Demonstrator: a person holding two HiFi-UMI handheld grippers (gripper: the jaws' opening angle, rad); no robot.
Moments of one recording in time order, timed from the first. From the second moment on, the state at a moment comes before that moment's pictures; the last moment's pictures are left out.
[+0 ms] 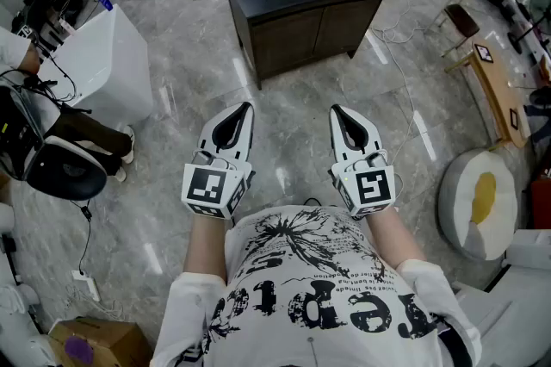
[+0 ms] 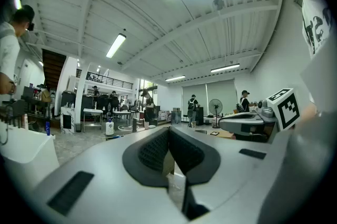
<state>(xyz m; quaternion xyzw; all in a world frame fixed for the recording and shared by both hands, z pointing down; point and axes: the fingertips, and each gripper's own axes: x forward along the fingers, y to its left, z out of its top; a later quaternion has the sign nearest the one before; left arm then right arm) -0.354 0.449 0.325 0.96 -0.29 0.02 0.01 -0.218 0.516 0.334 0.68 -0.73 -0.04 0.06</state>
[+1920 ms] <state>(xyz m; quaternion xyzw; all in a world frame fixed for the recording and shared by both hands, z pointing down) -0.056 0.107 0.355 0.87 -0.50 0.07 0.03 0.106 0.121 0.364 0.54 -0.84 0.00 0.06</state>
